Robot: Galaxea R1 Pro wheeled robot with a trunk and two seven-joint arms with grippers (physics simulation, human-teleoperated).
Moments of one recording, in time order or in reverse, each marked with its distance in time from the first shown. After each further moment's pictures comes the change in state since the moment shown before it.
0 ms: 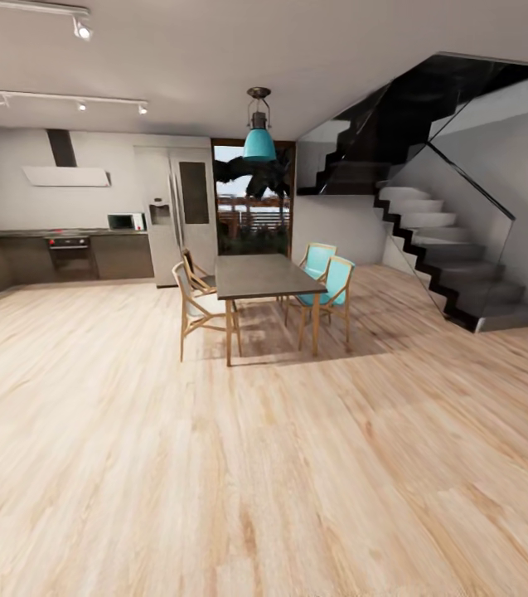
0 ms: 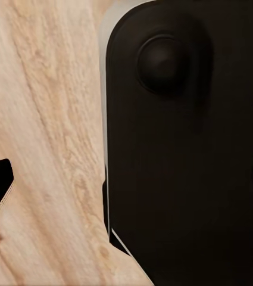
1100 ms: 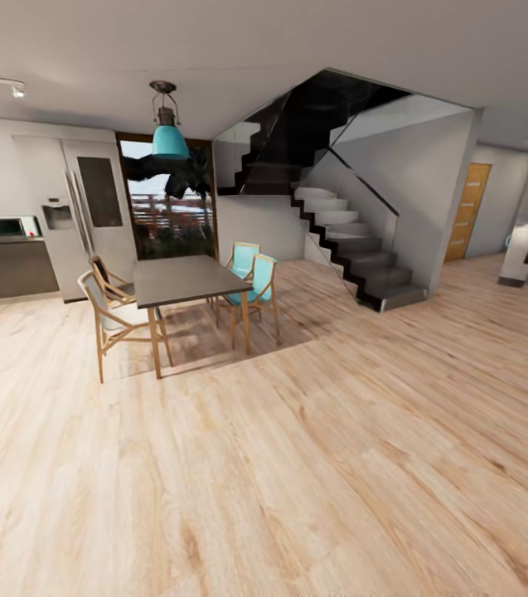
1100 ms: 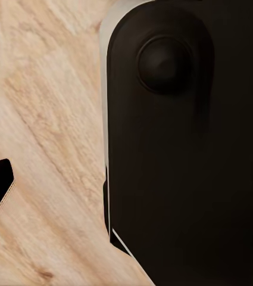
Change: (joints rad) left arm 0.000 0.001 0.001 0.000 0.000 0.000 0.000; right arm 0.000 0.000 0.000 0.000 0.000 0.000 0.000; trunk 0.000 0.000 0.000
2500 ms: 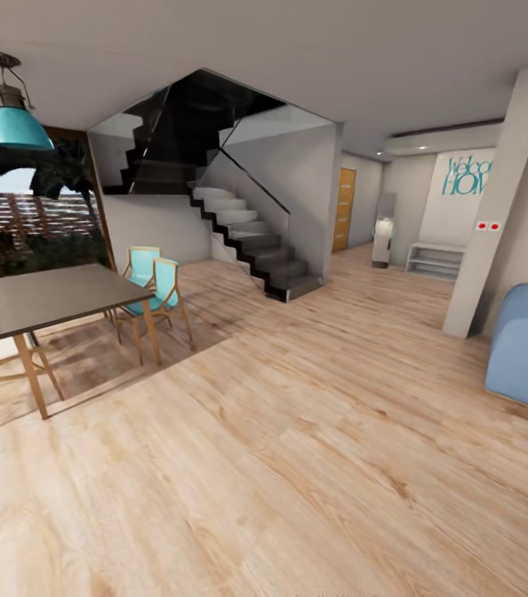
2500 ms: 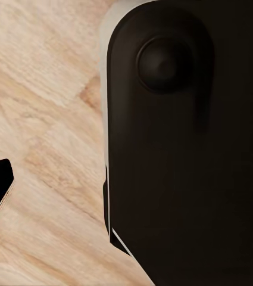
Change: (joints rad) left arm 0.000 0.000 0.001 0.000 0.000 0.000 0.000; right arm 0.000 0.000 -0.001 0.000 0.000 0.000 0.000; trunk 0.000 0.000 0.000
